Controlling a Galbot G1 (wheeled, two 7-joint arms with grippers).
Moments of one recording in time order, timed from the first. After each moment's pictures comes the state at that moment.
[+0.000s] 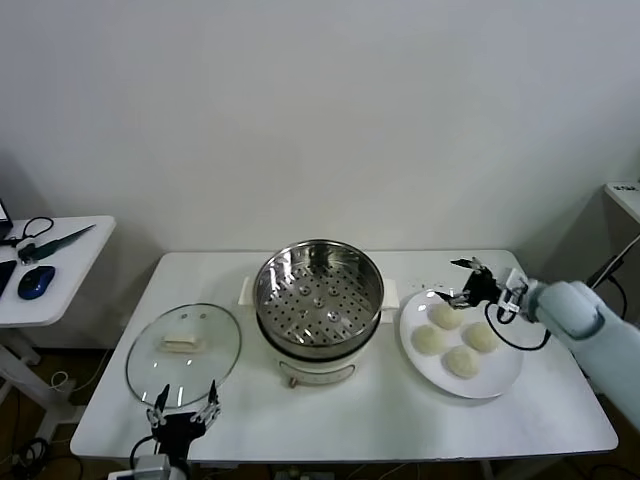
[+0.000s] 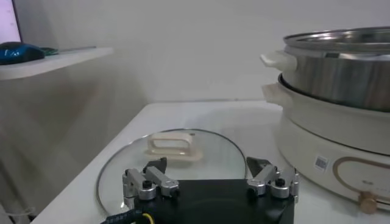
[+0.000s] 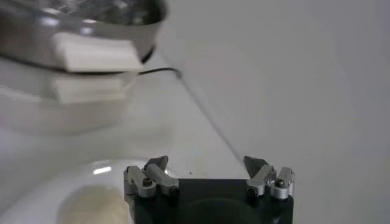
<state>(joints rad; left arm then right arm) 1.72 -1.53 -0.58 -2.02 -0.04 0.14 -0.12 -0.19 0.59 -0.48 1.28 0.18 -0.07 -0.85</state>
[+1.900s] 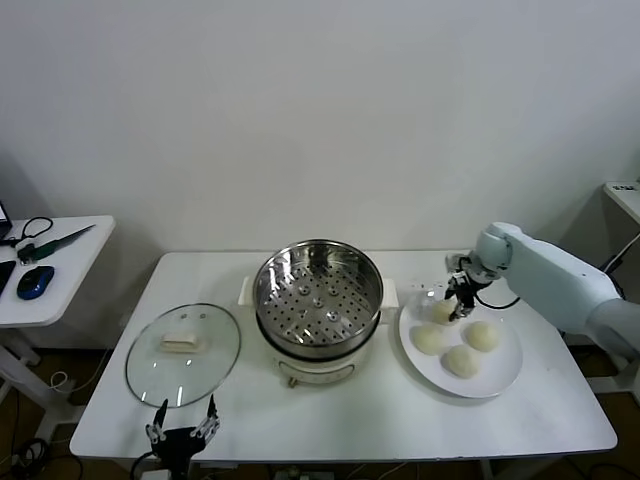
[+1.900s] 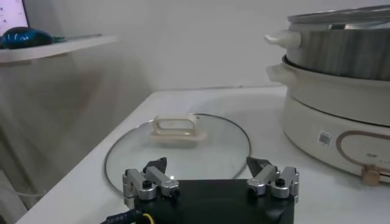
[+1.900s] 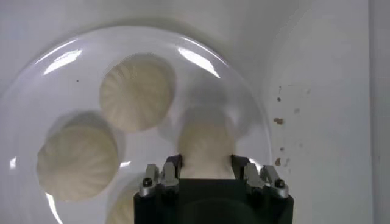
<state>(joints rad) 1.76 -1.53 -0.57 -1.98 -0.03 0.09 -0.16 0.27 0.90 -1.12 0.84 0.11 -0.07 -1.08</state>
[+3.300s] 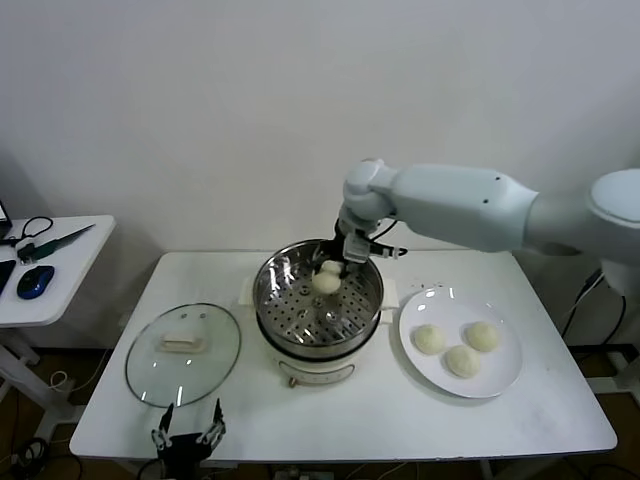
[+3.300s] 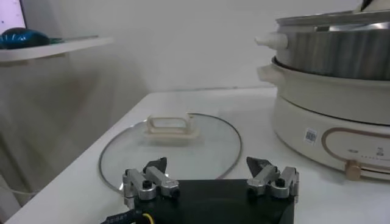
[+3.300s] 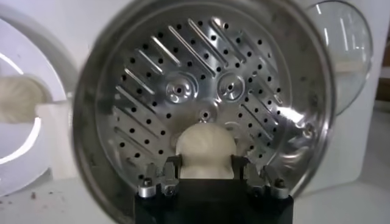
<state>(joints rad) 1.78 -1.53 -0.54 -1.98 -0.02 0.05 -0.18 0.57 1.29 -1.43 1.08 -0.24 0.57 -0.79</state>
